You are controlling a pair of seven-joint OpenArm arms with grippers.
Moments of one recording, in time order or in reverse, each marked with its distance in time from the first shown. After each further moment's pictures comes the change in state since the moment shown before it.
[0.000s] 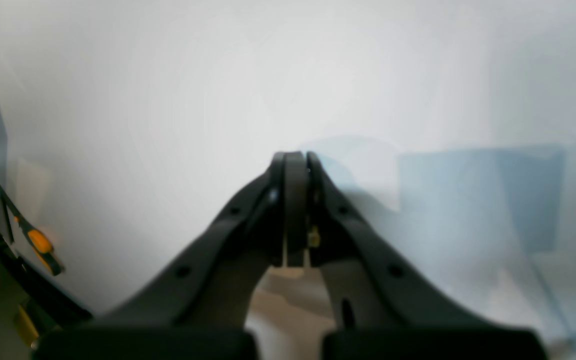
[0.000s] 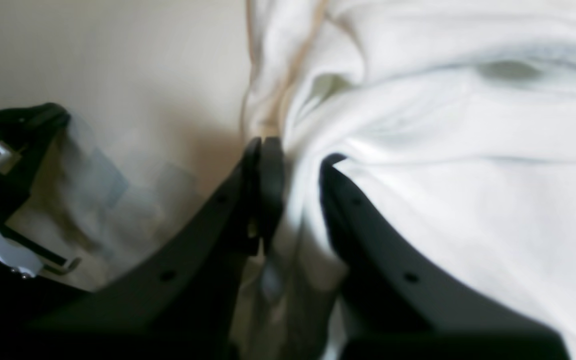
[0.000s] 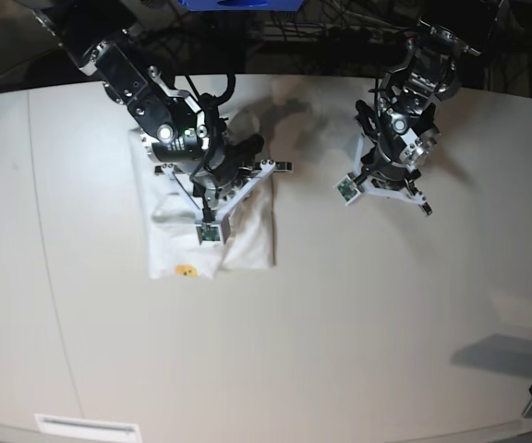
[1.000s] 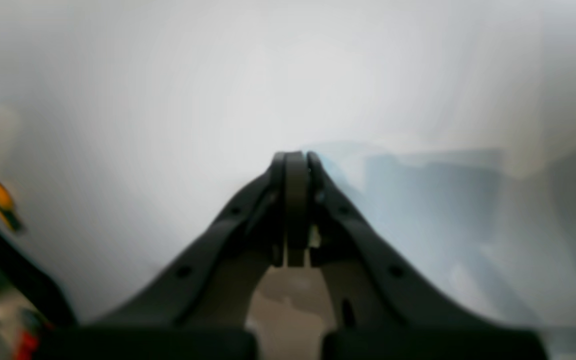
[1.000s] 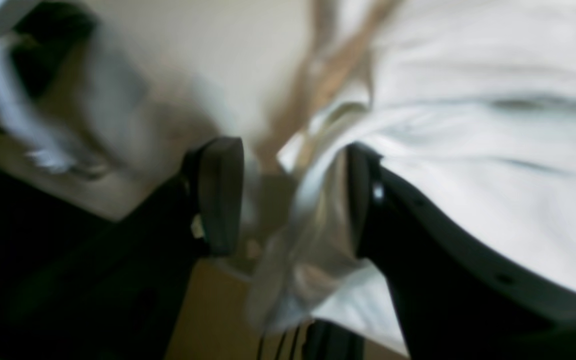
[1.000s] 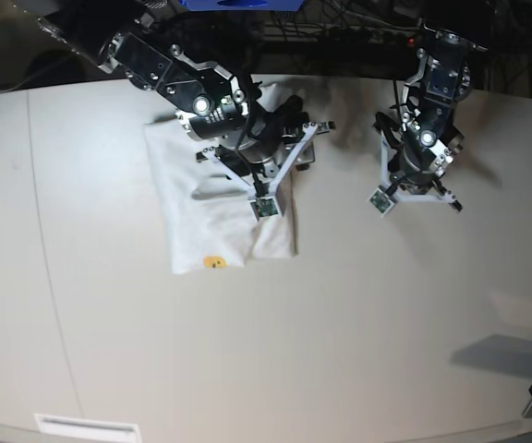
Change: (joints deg) left arm 1.0 2.2 -12.7 -1.2 -2.6 -0.7 1.2; right arm 2.1 -1.3 -11.7 2.3 0.9 -1.7 -0.5
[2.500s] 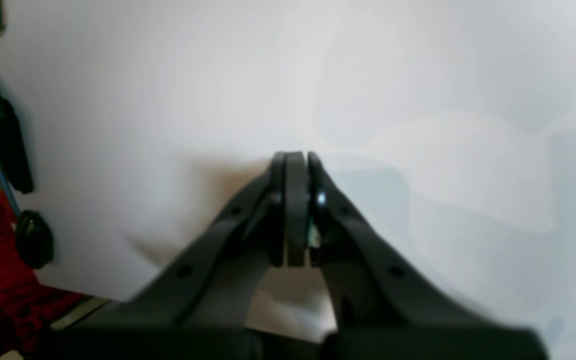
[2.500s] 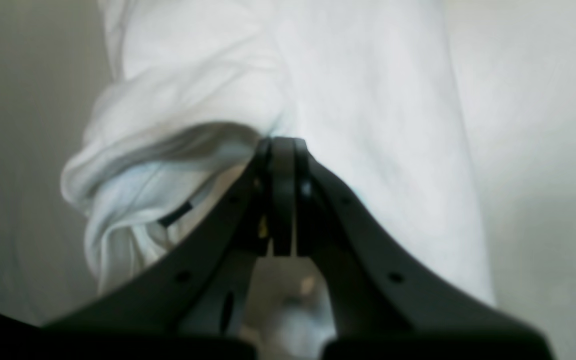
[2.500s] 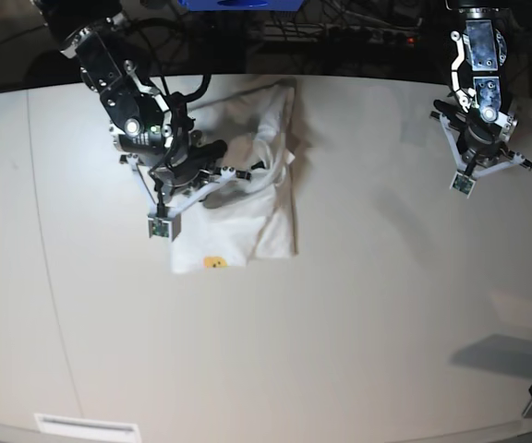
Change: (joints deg) left arm 10.1 2.0 -24.2 0.0 0.6 0.0 -7.4; right arm -7.6 3.6 20.5 -0.5 -0.3 0.0 4.4
